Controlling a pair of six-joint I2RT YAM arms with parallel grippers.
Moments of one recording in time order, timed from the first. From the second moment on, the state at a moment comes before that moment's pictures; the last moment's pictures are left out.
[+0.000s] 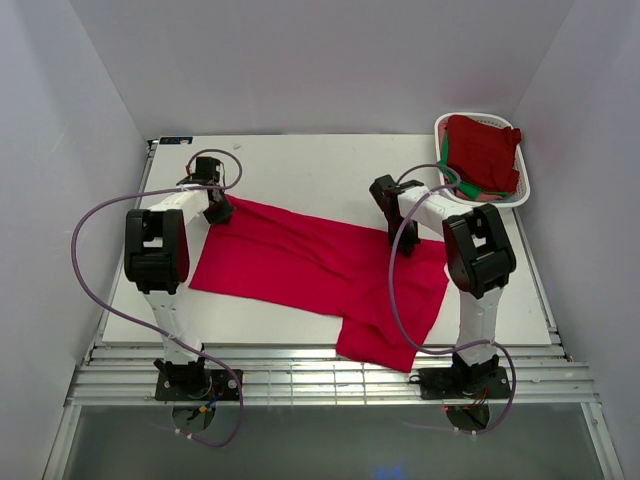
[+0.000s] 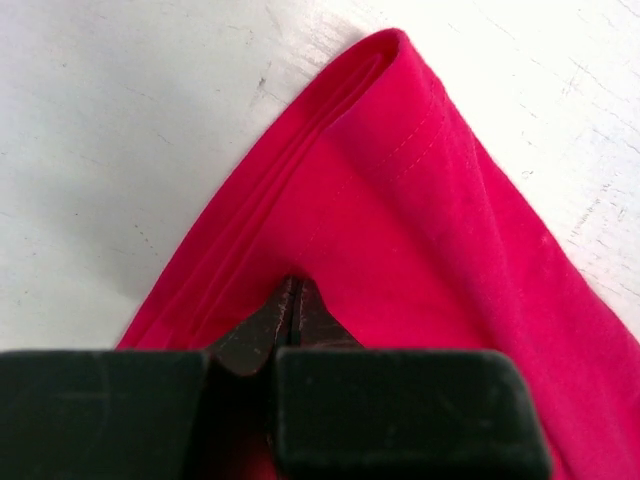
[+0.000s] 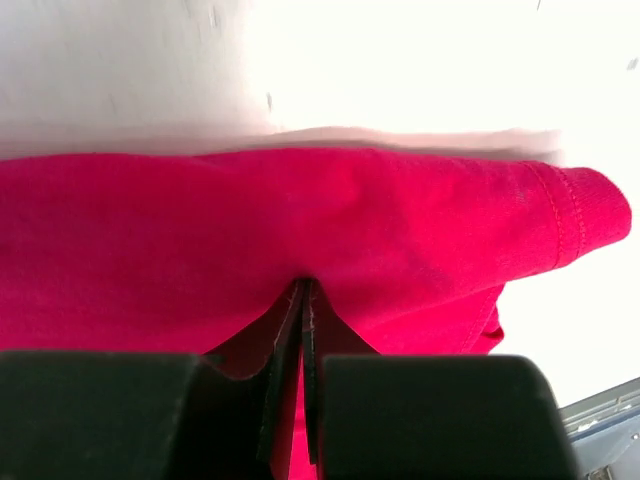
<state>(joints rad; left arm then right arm) -0.03 2.01 1.39 -0.44 -0.12 -0.51 0.45 1.98 1.38 -0.89 0.37 0.48</state>
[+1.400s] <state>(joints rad) -0.03 2.02 1.40 -0.43 -0.15 -0.42 0.33 2.23 1.91 -0.58 -0.11 0.23</state>
